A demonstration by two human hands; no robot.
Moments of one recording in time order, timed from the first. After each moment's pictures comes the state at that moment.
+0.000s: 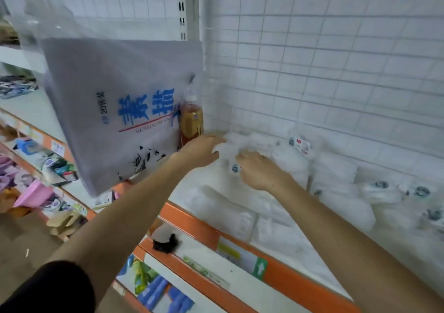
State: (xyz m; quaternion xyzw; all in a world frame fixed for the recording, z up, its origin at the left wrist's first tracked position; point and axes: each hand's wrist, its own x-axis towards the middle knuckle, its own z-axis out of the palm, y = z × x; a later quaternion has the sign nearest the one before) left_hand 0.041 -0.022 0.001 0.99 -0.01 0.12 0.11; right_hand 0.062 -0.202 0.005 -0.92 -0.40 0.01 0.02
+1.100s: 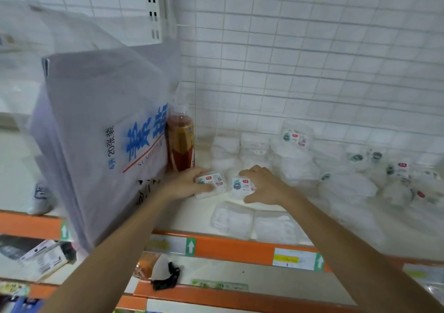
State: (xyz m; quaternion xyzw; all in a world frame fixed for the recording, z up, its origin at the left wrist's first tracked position) left_hand 0.054 0.078 -0.051 0.89 -0.10 -0.12 0.43; right_hand 0.041 -0.154 -0.023 -0.97 -0.19 0.09 0.12
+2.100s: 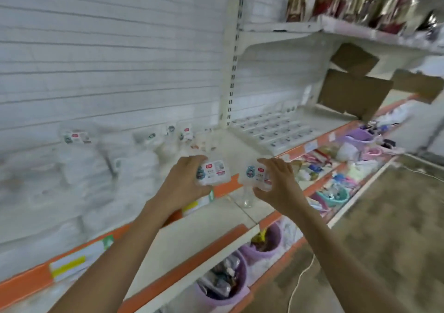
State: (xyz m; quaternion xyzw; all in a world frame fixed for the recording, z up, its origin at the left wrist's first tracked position) left_hand -0.087 -0.316 -0.010 0.82 -0.46 0.04 0.33; right_hand -0.249 -0.496 -0.007 -0.93 0.19 -0.26 0.15
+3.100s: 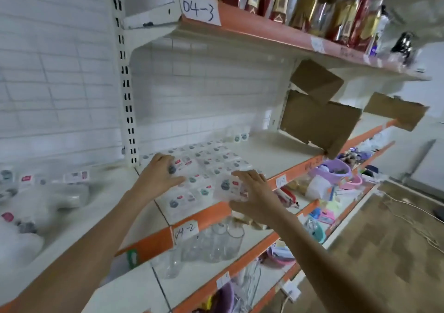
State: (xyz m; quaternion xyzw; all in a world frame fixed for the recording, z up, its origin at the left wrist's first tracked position) left_hand -0.015 -0.699 -0.008 0.87 -0.38 0.03 0.33; right_hand -0.220 -0.857 0.006 -0.96 0.16 -0.17 0.16
